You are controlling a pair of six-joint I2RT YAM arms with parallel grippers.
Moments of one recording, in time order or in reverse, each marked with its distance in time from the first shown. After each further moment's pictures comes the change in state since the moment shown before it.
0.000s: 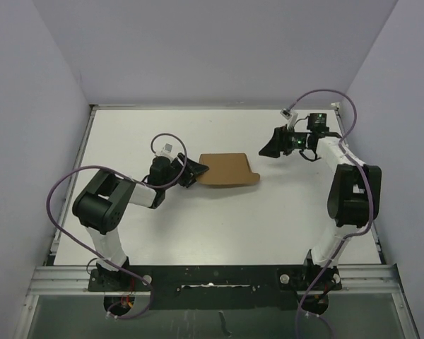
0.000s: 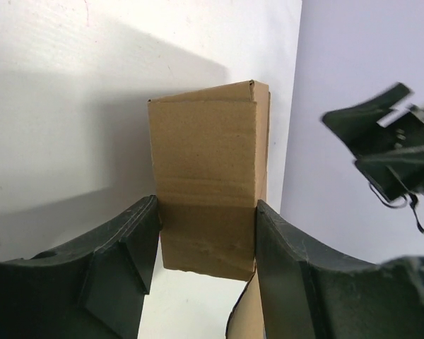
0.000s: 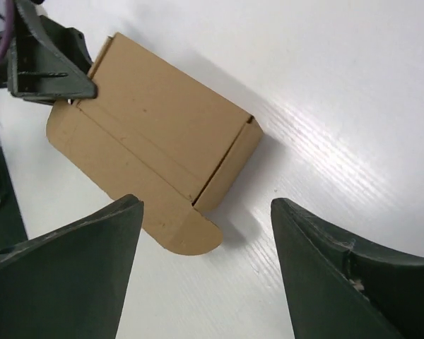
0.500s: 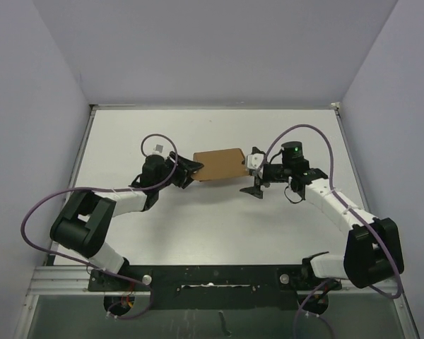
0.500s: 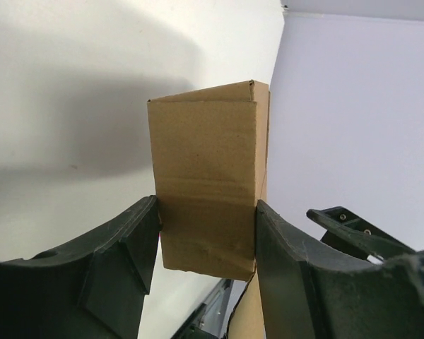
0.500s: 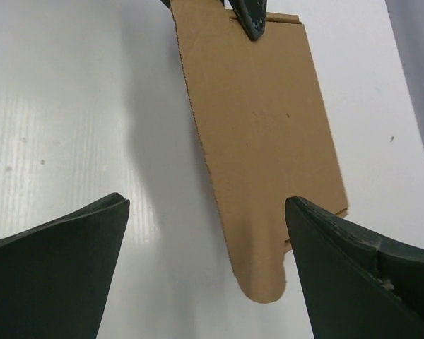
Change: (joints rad) left arm 0.003 -0.255 -0.062 -0.198 -0.048 -0.153; right arm 0.322 -0.593 -0.488 0.175 0.074 -0.750
